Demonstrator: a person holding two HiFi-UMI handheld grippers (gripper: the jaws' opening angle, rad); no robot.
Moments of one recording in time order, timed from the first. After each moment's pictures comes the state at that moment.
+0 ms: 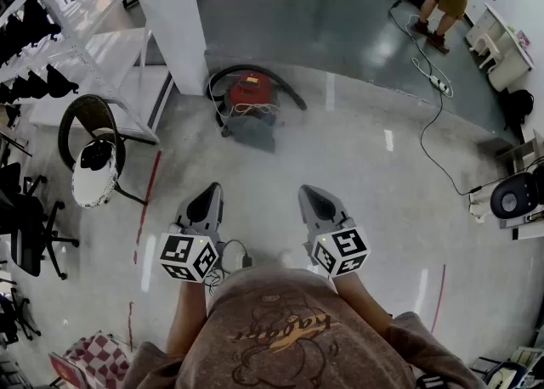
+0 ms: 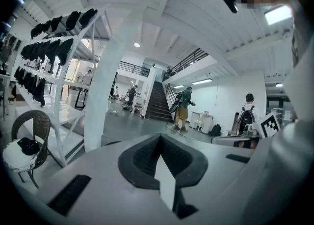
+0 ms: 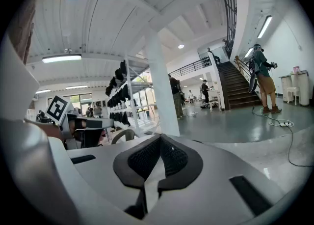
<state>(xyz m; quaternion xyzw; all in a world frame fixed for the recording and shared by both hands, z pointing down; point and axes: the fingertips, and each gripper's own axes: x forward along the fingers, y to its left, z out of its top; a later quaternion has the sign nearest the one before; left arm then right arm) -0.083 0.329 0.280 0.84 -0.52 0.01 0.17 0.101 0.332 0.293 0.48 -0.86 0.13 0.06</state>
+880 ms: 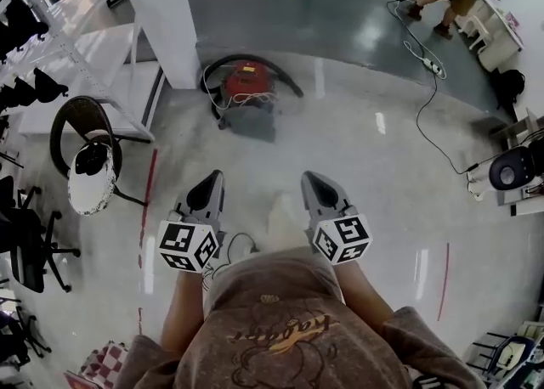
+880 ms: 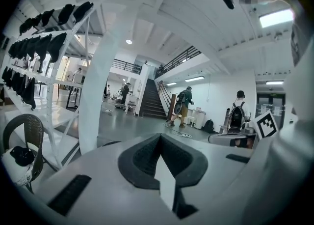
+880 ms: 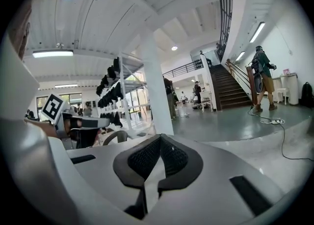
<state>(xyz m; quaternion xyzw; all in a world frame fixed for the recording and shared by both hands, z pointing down) -0.122 0.315 0.296 0.87 -0.47 0.03 0.15 0.063 0.326 0.313 0.53 -0.84 0.13 0.05</state>
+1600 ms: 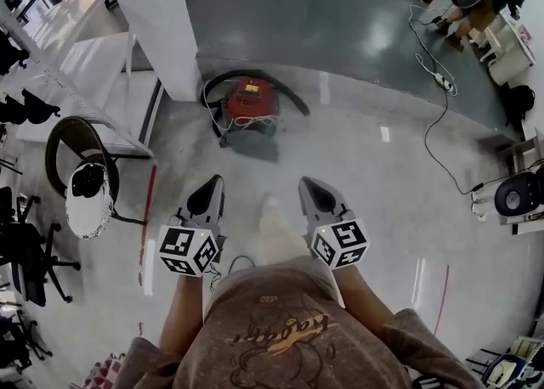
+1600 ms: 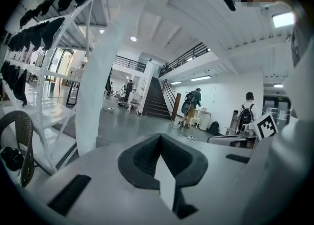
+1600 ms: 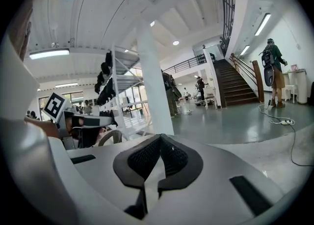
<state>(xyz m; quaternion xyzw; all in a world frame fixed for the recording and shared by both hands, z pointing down) -0.114 0.173 0.318 0.86 -0.48 0.03 0.18 0.066 0.183 0.336 0.51 -0.84 0.14 0.07</state>
